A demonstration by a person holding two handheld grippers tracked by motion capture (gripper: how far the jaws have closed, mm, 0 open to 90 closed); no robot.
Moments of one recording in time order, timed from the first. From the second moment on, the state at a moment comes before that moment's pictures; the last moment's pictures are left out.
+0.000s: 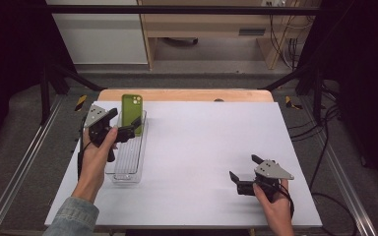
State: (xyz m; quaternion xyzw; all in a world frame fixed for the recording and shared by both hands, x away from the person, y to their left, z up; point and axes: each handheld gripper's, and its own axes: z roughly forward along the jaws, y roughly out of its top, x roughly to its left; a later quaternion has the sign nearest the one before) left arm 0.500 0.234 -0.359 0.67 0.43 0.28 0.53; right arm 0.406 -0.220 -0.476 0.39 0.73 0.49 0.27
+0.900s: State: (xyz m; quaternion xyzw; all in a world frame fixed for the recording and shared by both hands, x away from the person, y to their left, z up) left arm 0.461 0.269 -0.351 0.65 0.41 0.32 0.56; right arm 0.407 -0.228 -0.477 0.40 0.72 0.50 0.28
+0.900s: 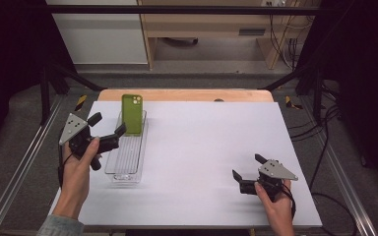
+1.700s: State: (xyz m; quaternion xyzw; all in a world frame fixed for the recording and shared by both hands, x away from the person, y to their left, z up) left arm 0.432 0.301 -0.363 0.64 0.40 0.34 0.56; right arm 0.405 -0.226 -0.476 0.39 0.72 0.50 0.29
